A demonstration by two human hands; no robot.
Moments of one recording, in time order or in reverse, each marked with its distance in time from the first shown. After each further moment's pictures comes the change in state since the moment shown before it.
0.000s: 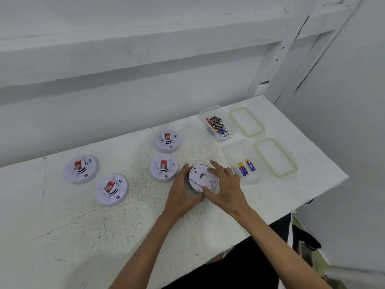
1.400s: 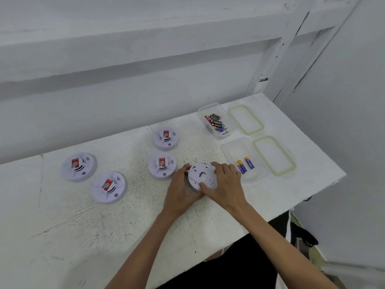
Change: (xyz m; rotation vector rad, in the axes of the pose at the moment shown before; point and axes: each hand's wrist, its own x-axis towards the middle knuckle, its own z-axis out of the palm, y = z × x) left_hand 0.001 -0.006 0.003 0.074 0.028 0.015; right_hand 0.005 0.001 0.006 -0.242 0.065 0.055
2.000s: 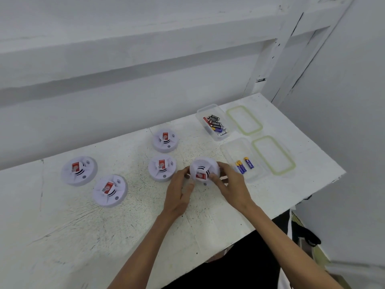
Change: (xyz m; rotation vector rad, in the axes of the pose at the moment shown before) left_hand -0.005 0.015 -0.009 -0.049 0.023 0.077; right_hand 0.000 0.018 -0.016 0.685 -0.063 0.051
